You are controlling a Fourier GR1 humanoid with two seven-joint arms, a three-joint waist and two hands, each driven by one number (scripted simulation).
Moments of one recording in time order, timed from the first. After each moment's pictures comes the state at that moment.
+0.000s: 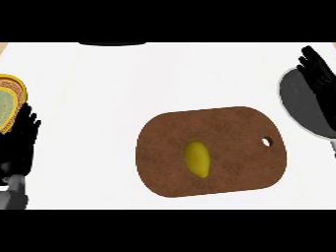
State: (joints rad) left arm -0.07 0.37 0.00 -1.43 0.25 0.38 0.20; right arm -0.36 -0.57 0.11 -1.42 -0.27 -0.07 0.08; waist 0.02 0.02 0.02
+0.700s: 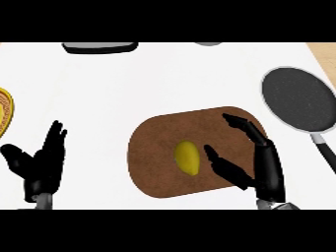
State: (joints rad) left arm 0.04 0.22 -0.06 -1.45 0.31 0.32 0.12; right arm -0.07 -0.26 0.48 -1.70 0.20 -0.62 0.11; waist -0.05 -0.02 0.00
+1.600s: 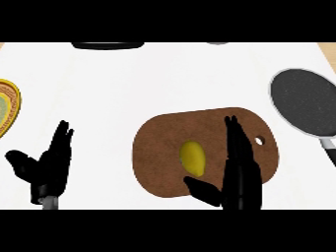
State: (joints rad) left arm 0.06 0.19 -0.08 -1.47 0.29 0.29 0.07; right arm 0.00 -0.02 0.59 -1.80 1.11 -0.43 0.81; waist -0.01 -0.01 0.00
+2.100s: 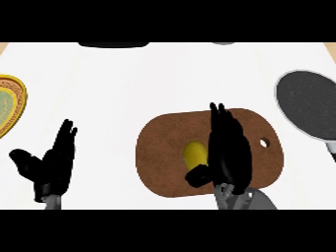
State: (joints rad) left arm 0.05 0.17 -0.09 -1.47 0.28 0.28 0.07; right arm -0.27 -0.01 0.53 -1.73 1.01 0.09 1.09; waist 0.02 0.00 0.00
